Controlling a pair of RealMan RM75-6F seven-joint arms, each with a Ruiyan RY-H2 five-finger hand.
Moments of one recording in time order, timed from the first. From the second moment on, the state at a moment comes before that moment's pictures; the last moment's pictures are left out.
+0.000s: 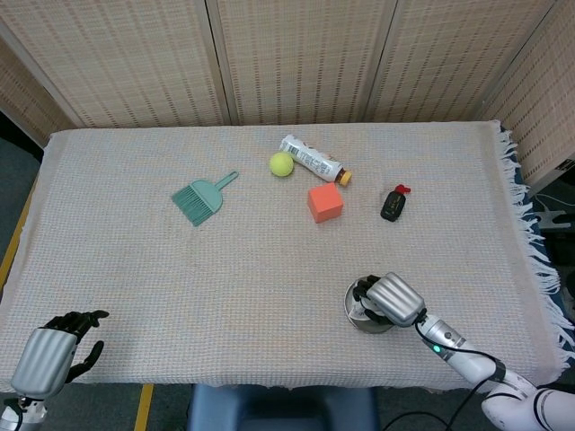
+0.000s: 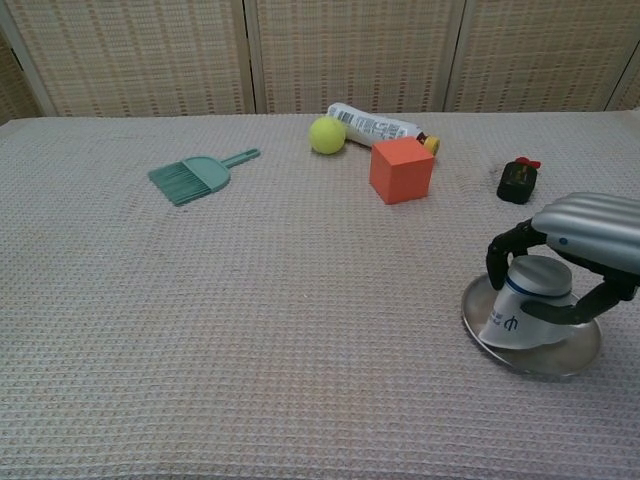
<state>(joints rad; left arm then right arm) -0.04 -1.17 0.05 -1.66 1.75 1.58 0.18 0.56 -1.39 -0.09 -1.35 -1.71 1.08 0.04</state>
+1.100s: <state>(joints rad) -0.04 -1.17 0.05 -1.66 1.75 1.58 0.18 0.53 -1.41 -0.11 -1.24 -1.71 1.13 0.12</state>
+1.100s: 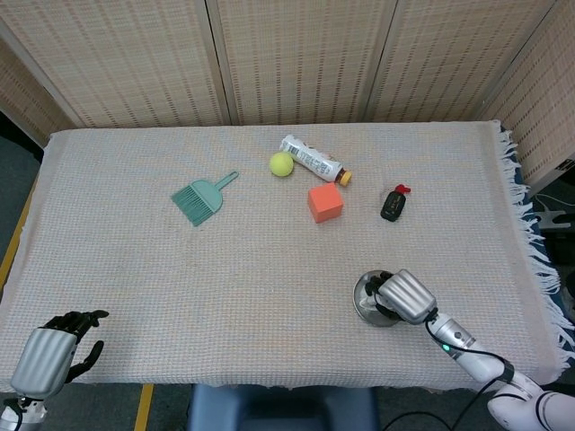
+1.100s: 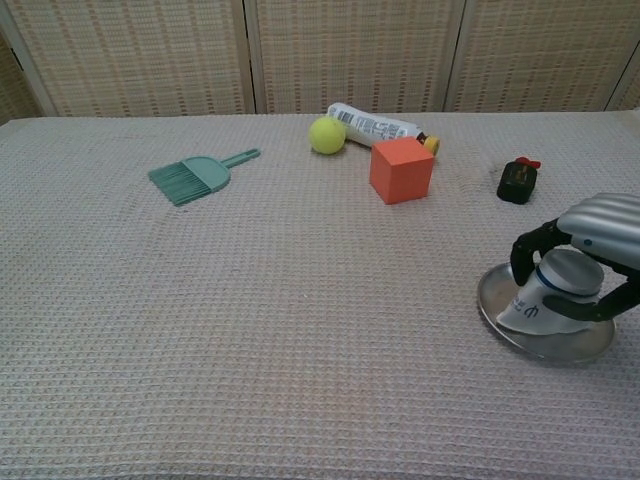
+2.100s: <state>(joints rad) -0.05 -1.17 0.05 -1.66 1.74 1.58 0.18 0.54 -1.39 -0.11 -1.24 -1.70 1.10 0.21</state>
